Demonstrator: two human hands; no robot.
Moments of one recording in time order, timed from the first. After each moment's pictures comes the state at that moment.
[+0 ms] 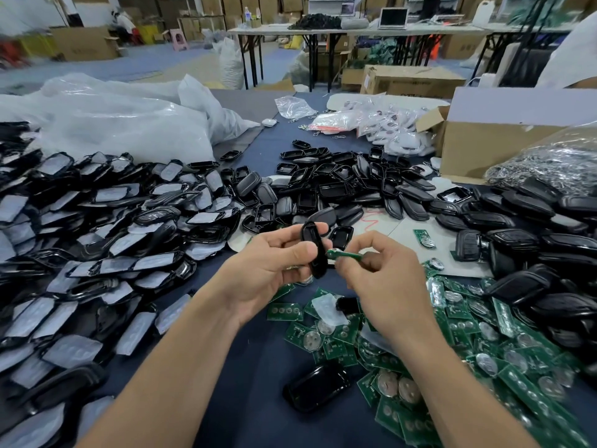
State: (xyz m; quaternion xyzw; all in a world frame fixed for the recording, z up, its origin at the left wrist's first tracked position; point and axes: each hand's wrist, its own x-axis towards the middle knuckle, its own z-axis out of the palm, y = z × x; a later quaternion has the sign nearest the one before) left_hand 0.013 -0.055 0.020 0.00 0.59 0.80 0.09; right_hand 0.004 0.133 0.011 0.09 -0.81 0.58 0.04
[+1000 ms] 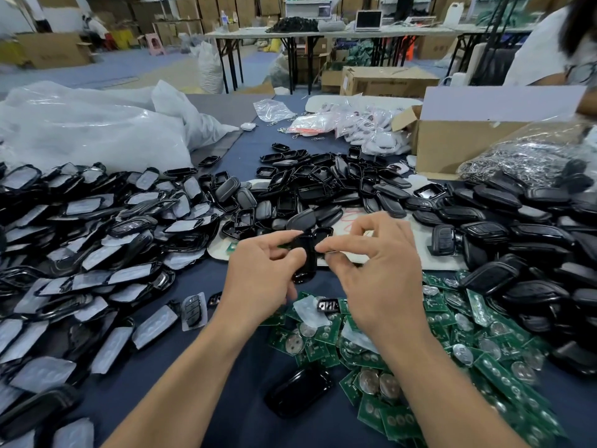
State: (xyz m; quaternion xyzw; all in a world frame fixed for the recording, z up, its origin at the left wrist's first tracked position) left_hand 0.008 -0.028 -0.001 -0.08 0.78 0.61 -0.09; right_hand 0.011 0.139 0.026 0.15 -0.85 0.45 0.23
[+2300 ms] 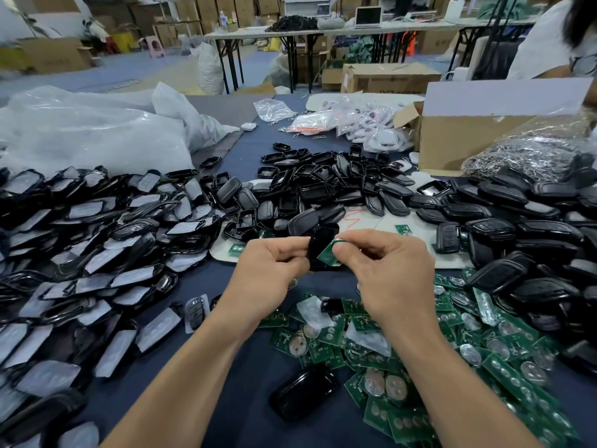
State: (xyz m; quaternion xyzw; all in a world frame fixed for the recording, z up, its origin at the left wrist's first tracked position) left_hand 0.002 -0.029 0.003 -0.01 0.77 0.63 -0.04; right_hand -0.008 0.146 0.007 0.07 -0.78 0.60 0.15
